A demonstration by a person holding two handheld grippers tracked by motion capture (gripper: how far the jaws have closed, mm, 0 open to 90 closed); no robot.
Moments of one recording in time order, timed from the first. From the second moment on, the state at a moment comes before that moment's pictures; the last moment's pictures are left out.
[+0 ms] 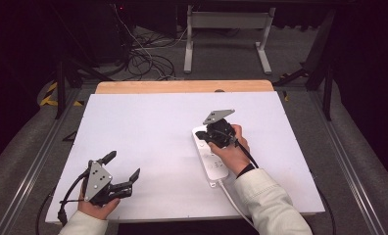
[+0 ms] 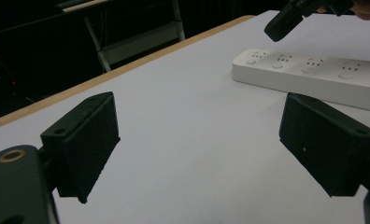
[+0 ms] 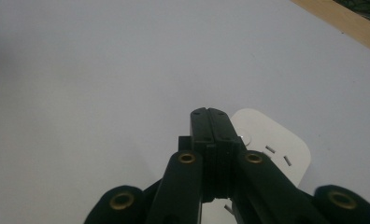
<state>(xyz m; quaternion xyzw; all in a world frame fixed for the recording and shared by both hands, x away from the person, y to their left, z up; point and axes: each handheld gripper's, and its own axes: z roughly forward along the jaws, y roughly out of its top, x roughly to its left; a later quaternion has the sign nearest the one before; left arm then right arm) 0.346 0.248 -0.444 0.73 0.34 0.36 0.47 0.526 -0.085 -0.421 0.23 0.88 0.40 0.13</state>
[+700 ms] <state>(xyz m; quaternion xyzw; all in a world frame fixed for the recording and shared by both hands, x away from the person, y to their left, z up) 0.346 0.250 -0.443 0.73 0.34 0.36 0.47 0.552 -0.073 -0.421 0.24 0.89 0.37 0.14</state>
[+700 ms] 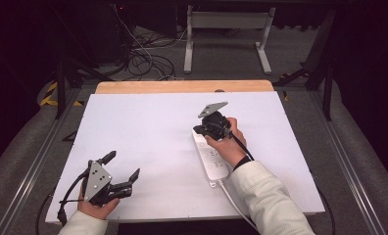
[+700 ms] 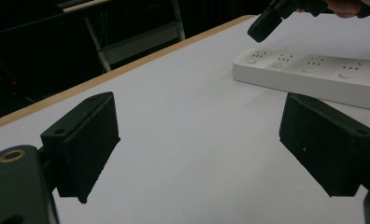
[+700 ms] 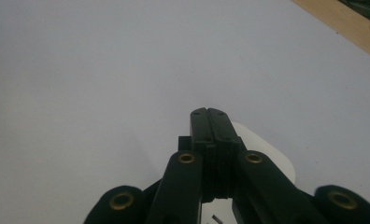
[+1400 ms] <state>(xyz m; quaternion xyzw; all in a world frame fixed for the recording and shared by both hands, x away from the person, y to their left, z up) 0.346 0.250 -0.443 0.73 0.34 0.36 0.47 0.572 -0.070 -0.446 0.26 0.90 0.34 0.12</state>
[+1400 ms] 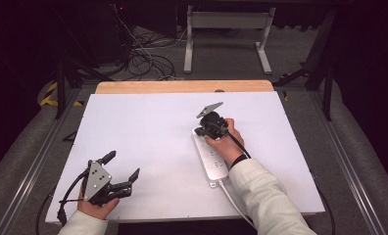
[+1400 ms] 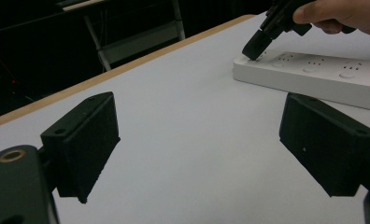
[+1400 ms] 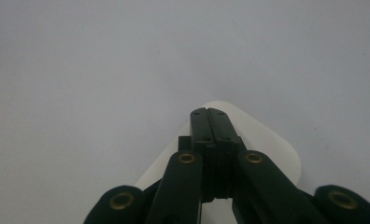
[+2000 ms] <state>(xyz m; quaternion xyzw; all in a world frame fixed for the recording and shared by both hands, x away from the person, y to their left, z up) 0.346 0.250 -0.443 0.73 0.34 0.36 0.47 0.573 -0.071 -0.449 0.26 0.90 0.34 0.12</state>
